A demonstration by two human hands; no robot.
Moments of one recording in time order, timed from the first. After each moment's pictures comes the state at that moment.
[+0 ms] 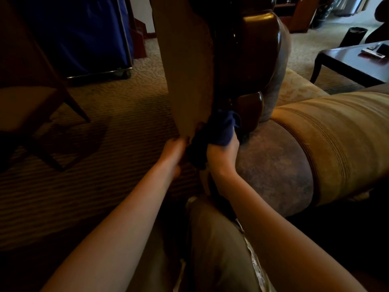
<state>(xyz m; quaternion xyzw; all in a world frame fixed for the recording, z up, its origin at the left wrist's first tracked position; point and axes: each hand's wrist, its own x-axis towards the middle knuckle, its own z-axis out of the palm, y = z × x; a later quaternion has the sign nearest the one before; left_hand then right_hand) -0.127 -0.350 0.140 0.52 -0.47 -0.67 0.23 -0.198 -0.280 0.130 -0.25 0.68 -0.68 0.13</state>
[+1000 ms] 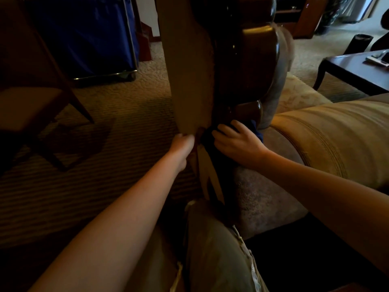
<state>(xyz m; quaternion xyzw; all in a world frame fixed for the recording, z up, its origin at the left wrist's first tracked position) -0.153 -0.356 0.150 0.53 -0.53 -0.63 0.20 -0.305 -0.272 0.131 -0.74 0.52 0.08 -0.43</state>
